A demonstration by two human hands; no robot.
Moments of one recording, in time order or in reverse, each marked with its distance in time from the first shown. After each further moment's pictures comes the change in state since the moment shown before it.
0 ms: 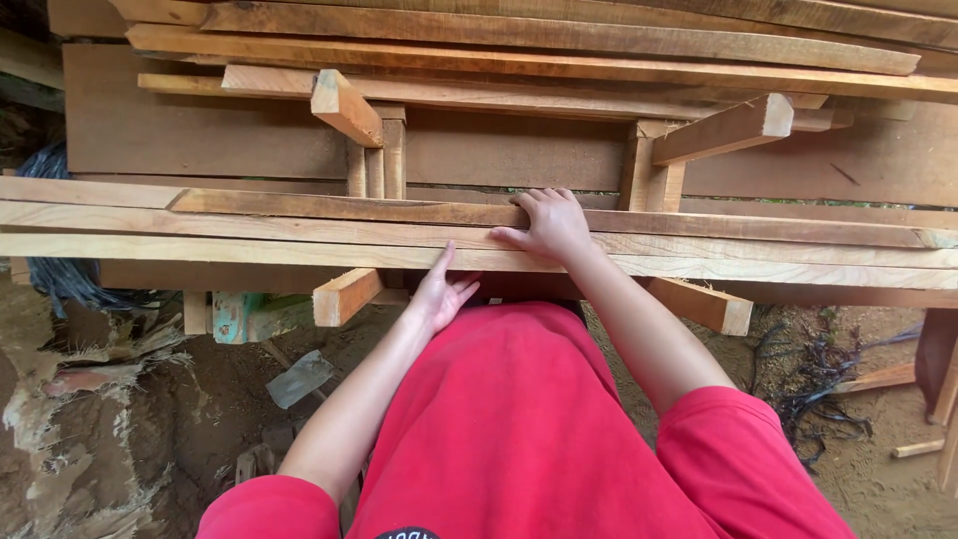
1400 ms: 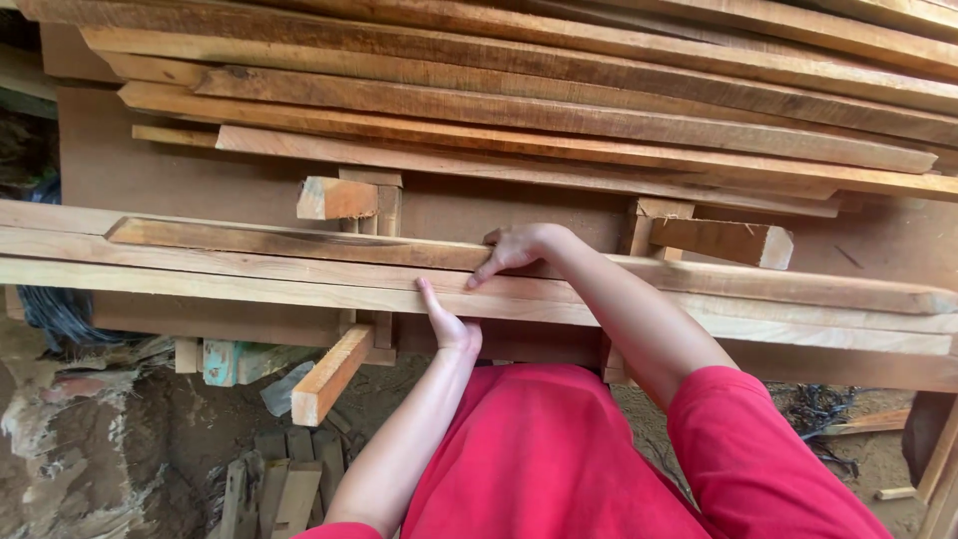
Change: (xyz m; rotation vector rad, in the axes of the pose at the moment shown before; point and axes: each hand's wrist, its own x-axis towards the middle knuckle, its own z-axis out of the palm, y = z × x) left_hand 0.084 0.002 0.075 -0.467 0.364 0.357; right_hand 0.151 0.032 -0.017 0.274 -1.051 0.131
